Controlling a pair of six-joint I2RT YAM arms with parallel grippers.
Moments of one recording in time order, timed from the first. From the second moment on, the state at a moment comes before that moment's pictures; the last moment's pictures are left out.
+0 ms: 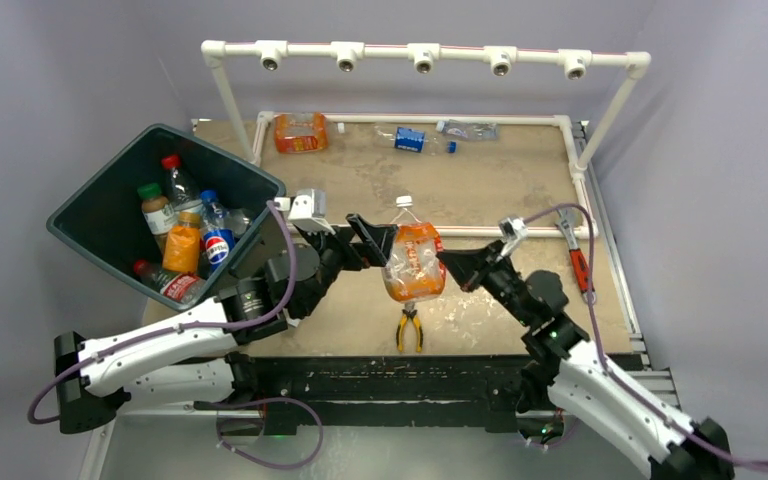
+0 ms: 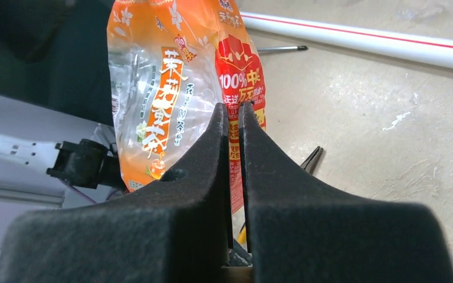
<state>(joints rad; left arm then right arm) -1.12 0.94 0.87 -0.03 -0.67 -0.69 0.59 0.68 0.31 0.40 -0.10 0.62</state>
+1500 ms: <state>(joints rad) -1.12 1.13 0.90 0.14 -0.47 -0.68 0.60 0.19 0.16 0.24 -0.28 0.50</state>
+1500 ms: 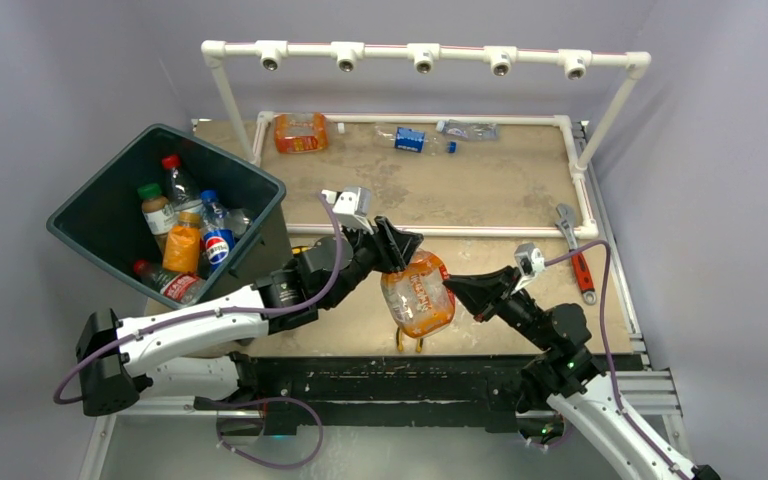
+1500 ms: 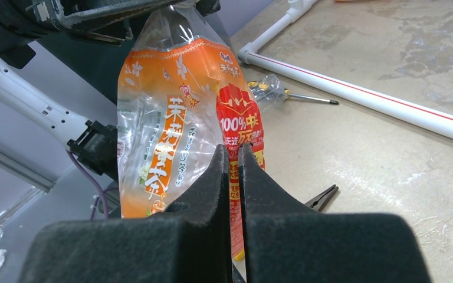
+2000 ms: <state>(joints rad) -1.12 1.15 0.94 0.13 -0.40 -0.63 0.60 0.19 0.16 0.20 -0.28 0.53</state>
